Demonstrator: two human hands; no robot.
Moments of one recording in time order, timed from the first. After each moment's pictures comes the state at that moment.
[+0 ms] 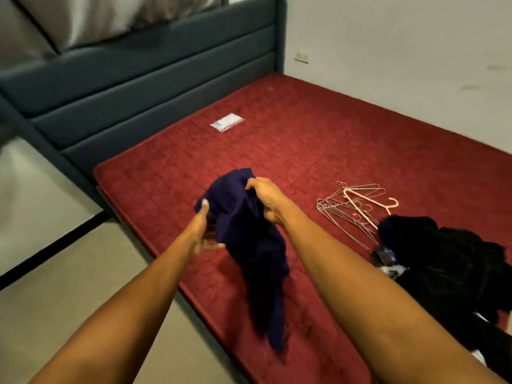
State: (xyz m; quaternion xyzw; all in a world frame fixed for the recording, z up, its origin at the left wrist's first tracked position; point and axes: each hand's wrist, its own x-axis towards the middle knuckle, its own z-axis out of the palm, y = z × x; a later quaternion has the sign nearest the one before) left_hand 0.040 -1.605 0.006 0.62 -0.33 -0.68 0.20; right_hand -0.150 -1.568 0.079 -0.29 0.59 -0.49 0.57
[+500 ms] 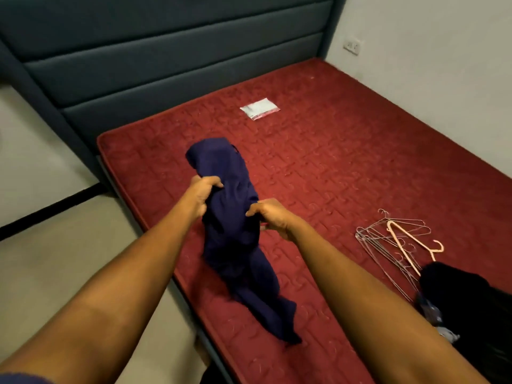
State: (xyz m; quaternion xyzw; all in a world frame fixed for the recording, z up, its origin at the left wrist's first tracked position) left_hand 0.128 -1.872 -0.039 0.59 -0.33 -0.65 0.35; right_hand -0.050 -1.774 -0.017 -0.37 0.68 -0.25 0.58
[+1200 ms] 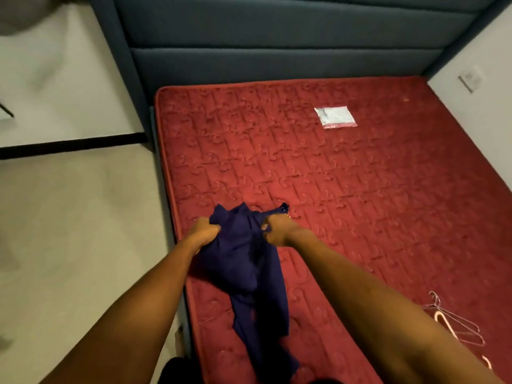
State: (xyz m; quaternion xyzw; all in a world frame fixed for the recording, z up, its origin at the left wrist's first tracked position) left_hand 0.229 -1.895 -0.219 0.76 -0.35 -0.52 0.17; right_hand 0.005 -1.934 -0.117 -0.75 0.55 0.23 0.29
